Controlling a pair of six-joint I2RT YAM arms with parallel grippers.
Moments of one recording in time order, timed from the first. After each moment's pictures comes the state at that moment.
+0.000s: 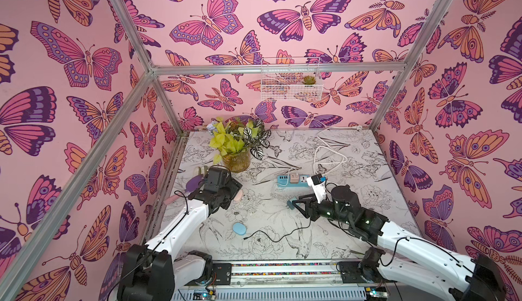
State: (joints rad) left arm -0.27 1.14 0.70 -0.46 0.13 -1.17; right arm 0.81 0.91 0.55 -0.09 -0.18 0.50
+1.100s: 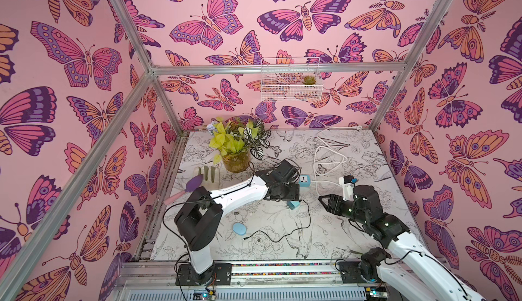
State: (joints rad) left arm -0.85 1.81 1.32 -0.57 0.12 -0.68; right arm 0.40 0.70 0.47 -0.40 -0.25 0.69
